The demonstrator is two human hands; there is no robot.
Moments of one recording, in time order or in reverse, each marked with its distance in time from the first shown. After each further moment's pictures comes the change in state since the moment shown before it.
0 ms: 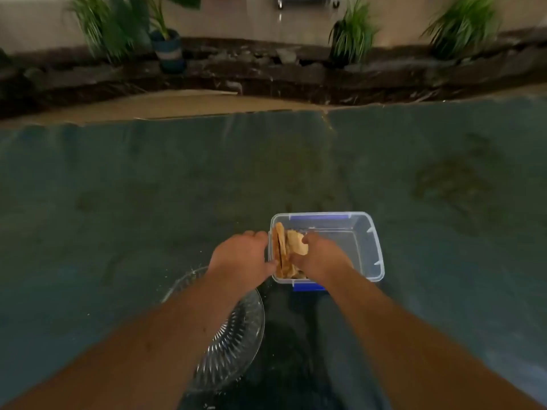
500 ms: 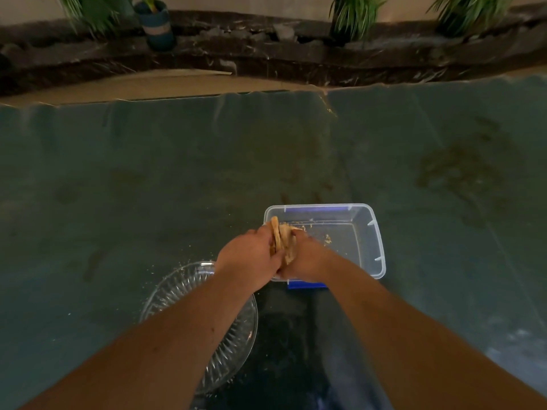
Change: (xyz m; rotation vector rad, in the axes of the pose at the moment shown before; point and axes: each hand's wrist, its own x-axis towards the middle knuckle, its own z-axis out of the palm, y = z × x) left_hand 0.023 0.017 0.035 -0.153 0.032 -0.060; right_hand 0.044 0.022 0.033 0.061 -0.287 -0.192
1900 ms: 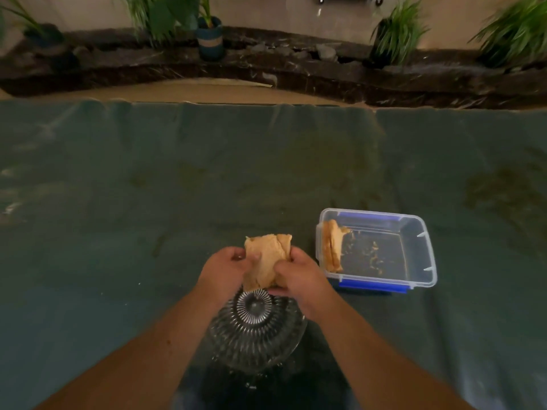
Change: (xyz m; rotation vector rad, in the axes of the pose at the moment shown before) left_hand -0.089 -0.140 -0.037 -0.827 0.026 -0.560; right_hand -0.039 -0.147 0.078 1.165 0.079 0.246
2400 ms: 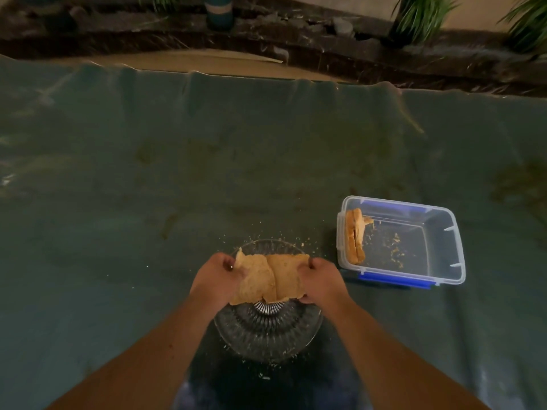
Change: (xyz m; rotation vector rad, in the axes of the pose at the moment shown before) left_hand 0.016 -0.071 -0.018 0.211 0.075 -0.126; right_hand 0.044 0.052 -0.012 -0.483 0.205 0.119
